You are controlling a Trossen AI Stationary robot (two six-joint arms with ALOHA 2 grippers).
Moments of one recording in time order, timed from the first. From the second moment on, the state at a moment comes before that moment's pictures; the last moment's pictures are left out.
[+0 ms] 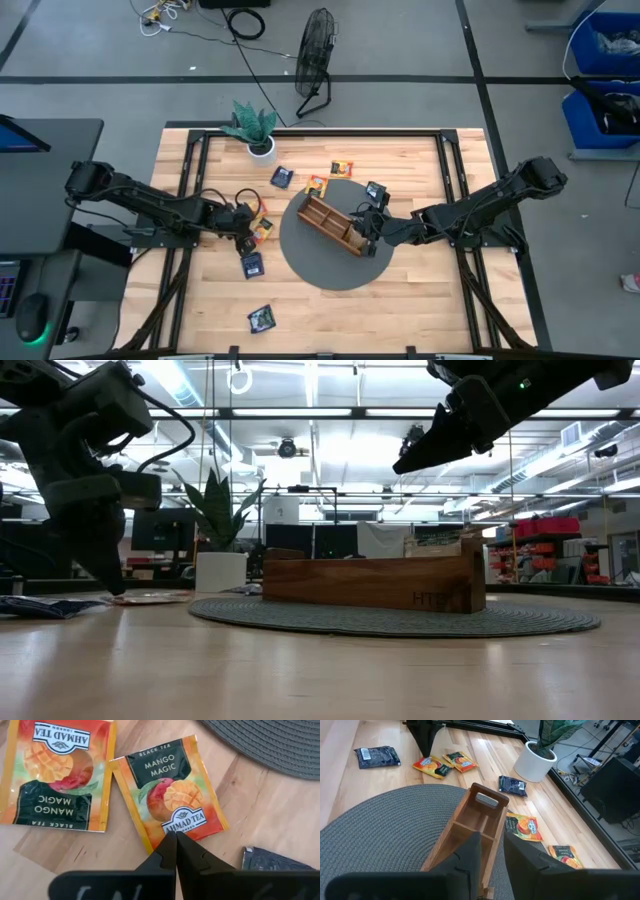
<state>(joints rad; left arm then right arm) -0.17 1.12 0.37 -0.33 -0.17 -0.75 0.32 1.37 0.70 0.07 0.64 0.07</state>
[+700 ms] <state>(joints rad) -0.15 1.12 0.37 -0.35 -0.12 -0.81 0.32 1.37 0.70 0.07 0.64 0.07</state>
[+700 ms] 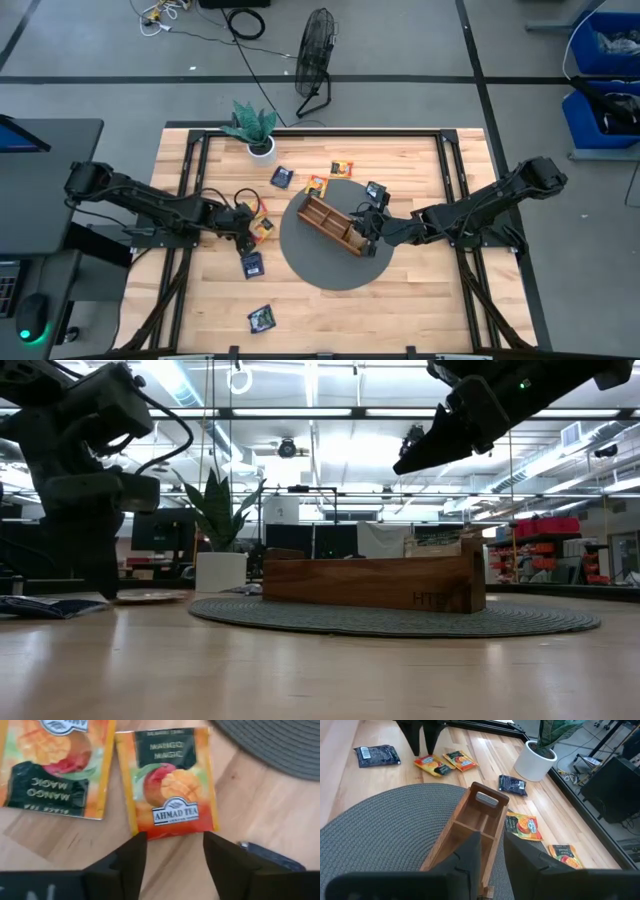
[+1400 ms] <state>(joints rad) -0.05 1.12 0.47 -0.52 -0.12 -0.65 0.32 1.37 0.70 0.06 0.62 0.08</state>
